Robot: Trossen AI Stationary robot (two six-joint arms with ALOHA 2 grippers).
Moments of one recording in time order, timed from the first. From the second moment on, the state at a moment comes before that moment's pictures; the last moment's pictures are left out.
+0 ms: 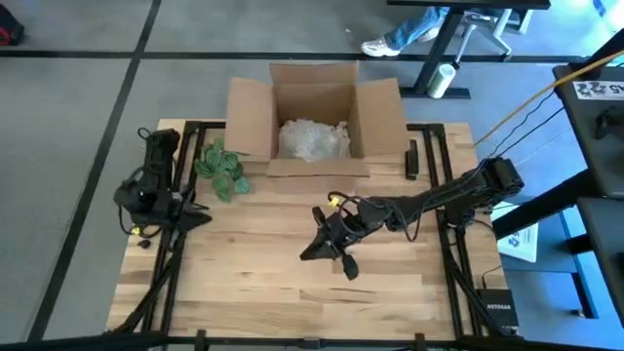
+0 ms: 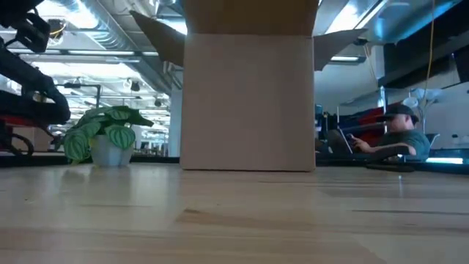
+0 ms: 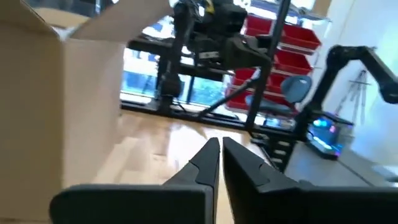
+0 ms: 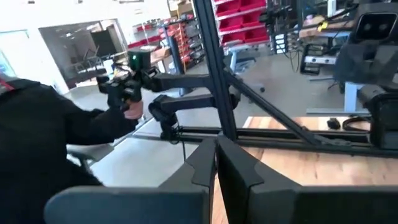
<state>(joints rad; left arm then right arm) -1.41 0.01 0.12 0.19 -1.34 0.07 0.28 1.62 1.03 0.59 -0.26 0.25</state>
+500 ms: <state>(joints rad) -1.36 0.00 0.01 0.10 -1.05 -0.02 0.27 1.70 1.03 0.71 -0.26 0.29</state>
